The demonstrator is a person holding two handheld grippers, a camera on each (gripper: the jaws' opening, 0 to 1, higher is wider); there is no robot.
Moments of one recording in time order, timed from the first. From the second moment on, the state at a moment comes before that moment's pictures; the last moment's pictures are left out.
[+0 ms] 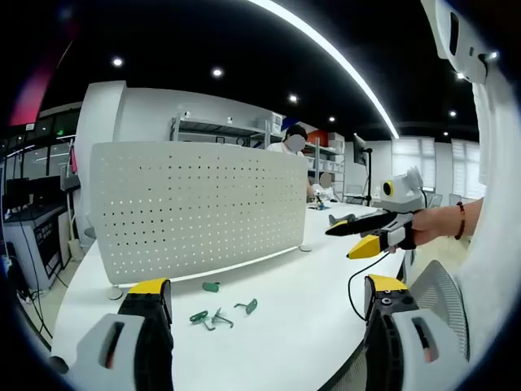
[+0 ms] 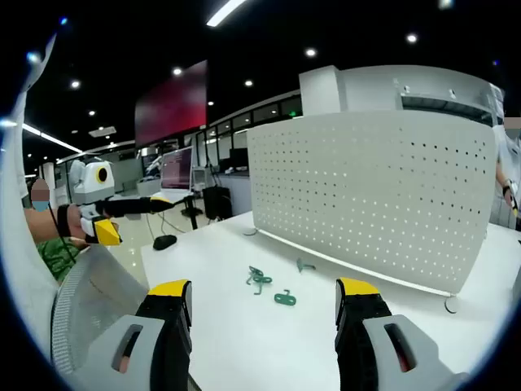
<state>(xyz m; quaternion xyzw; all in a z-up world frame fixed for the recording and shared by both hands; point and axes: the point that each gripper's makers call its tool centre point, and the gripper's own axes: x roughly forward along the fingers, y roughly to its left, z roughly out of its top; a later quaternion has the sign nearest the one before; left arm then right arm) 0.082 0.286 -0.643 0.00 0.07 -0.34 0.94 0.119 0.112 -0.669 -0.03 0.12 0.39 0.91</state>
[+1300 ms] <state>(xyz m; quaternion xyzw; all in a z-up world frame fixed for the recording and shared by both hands) 0.083 0.297 -0.650 -0.01 0.07 -0.32 0.94 0.121 0.126 -0.665 -0.05 0.13 0.40 0.90</state>
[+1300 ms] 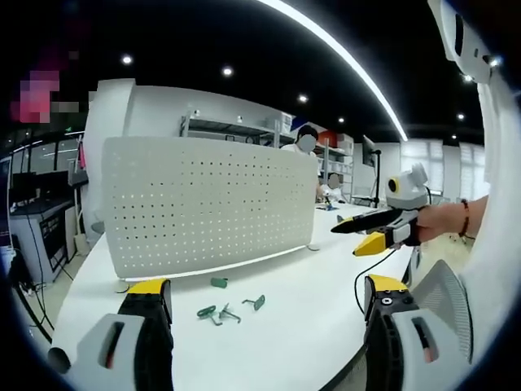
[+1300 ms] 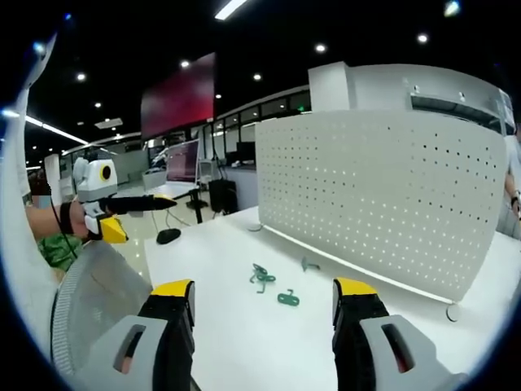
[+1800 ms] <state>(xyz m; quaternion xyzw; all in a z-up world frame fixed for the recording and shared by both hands) 0.081 0.306 -0.650 -0.02 0.07 -0.33 0.94 0.124 0.142 -0.666 -0.07 0.15 0.42 0.89</state>
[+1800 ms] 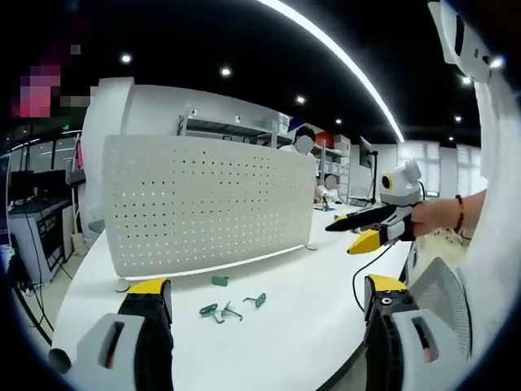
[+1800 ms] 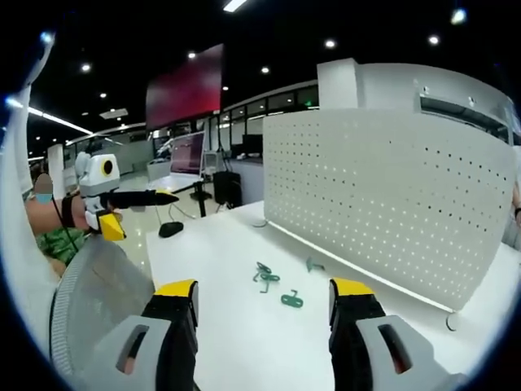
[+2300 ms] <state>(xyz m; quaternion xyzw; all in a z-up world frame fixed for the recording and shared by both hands) 0.083 0.308 -0.648 -0.01 0.07 -0.34 0.94 0.136 0.170 -0.670 -0.07 0.16 0.44 0.88</state>
